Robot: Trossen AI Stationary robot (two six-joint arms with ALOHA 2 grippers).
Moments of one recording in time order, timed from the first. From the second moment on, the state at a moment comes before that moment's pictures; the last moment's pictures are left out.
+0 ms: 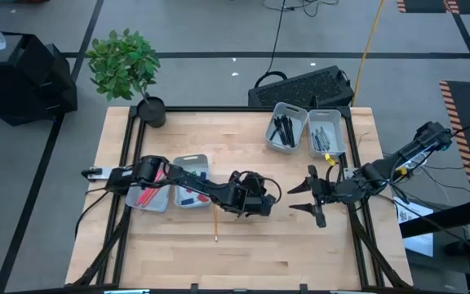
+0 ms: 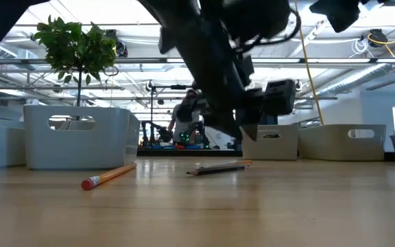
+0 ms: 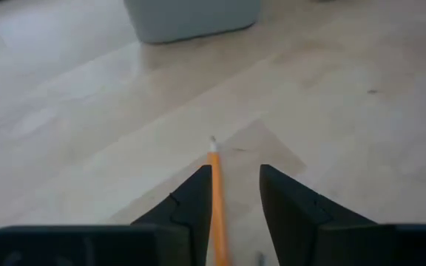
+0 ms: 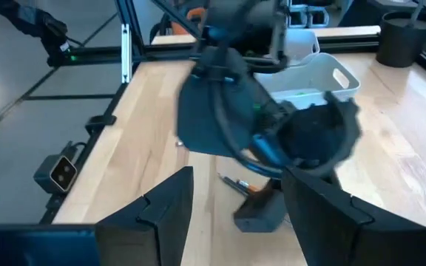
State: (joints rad) left arm -0.19 2.28 1.68 -0.39 -0.78 -0.89; right arm 0.55 0.87 0.63 -0.19 0.42 0.29
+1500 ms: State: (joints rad) left arm -0.11 2.49 1.68 -0.04 -0.73 -0.65; right arm 0.62 0.78 0.61 -0.14 0.41 0.28
